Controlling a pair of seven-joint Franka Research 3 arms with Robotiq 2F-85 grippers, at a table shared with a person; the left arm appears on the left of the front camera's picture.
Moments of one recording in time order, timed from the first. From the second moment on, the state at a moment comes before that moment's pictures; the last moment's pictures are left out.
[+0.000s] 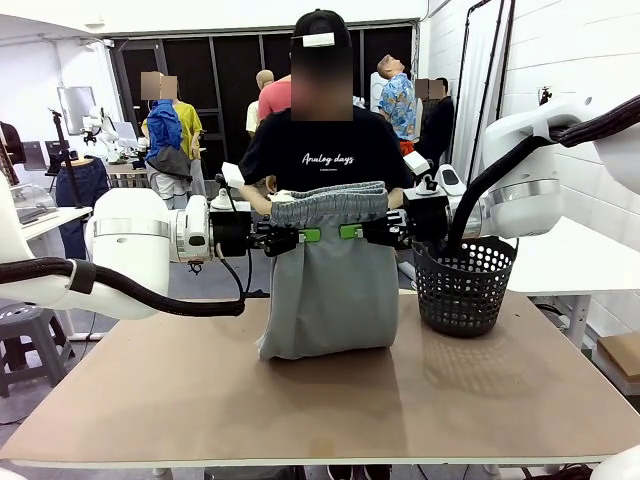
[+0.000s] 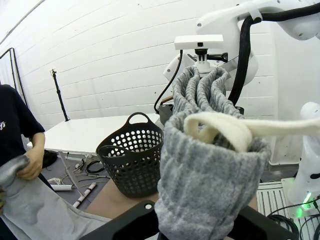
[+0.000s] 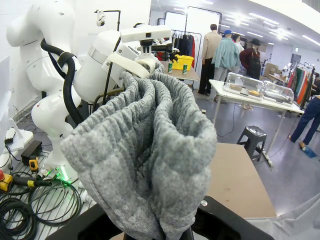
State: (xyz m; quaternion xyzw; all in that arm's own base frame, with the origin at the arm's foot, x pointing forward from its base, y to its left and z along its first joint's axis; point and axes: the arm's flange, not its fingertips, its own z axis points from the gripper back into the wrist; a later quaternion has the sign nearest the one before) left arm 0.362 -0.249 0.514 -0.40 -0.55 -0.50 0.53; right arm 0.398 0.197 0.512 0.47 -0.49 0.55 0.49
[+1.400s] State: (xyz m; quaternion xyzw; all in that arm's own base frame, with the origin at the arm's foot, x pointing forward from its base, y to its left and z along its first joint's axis) left arm 0.362 -0.249 0.514 -0.40 -0.55 -0.50 0.53; right arm 0.398 0.197 0.512 0.47 -0.49 0.55 0.49
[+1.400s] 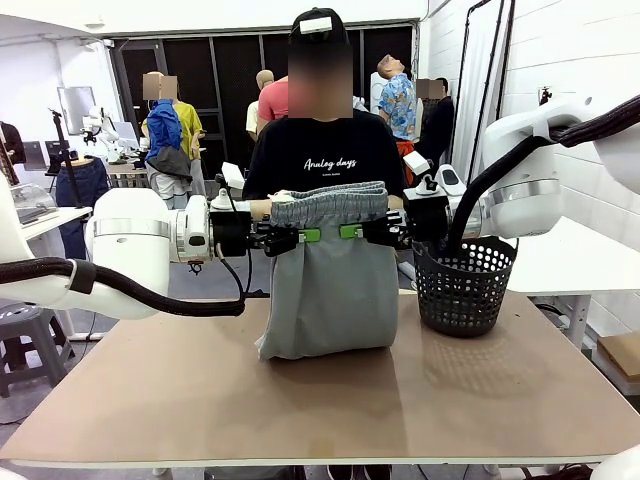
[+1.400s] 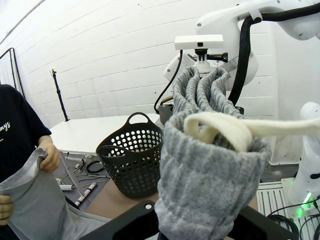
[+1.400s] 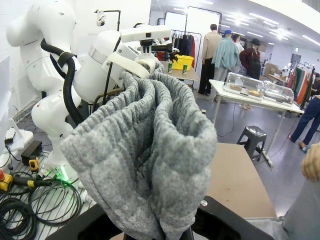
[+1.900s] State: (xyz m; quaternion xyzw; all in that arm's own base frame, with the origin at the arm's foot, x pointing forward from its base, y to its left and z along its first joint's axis) left arm 0.362 -0.249 0.514 -0.40 -0.55 -0.50 0.53; right arm 0.398 0.197 0.512 0.47 -0.49 0.55 0.49
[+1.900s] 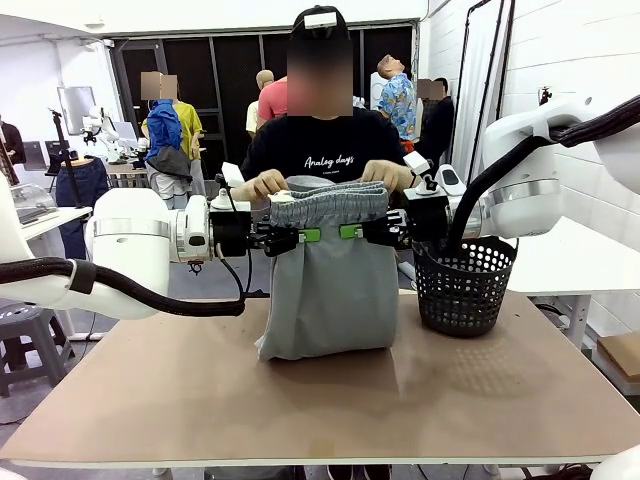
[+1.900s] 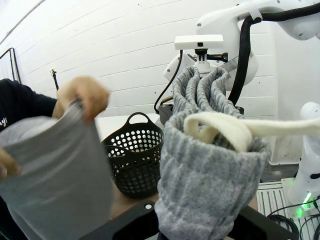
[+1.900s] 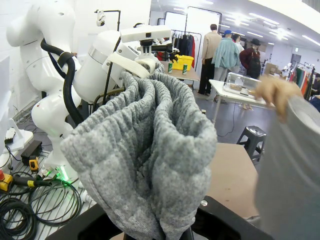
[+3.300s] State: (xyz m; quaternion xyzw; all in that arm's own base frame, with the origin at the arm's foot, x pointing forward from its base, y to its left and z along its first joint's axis) left arm 0.361 -0.250 0.514 -0.40 -0.55 -0.51 0.53; right arm 0.398 0.197 0.512 0.47 -0.49 0.55 0.49
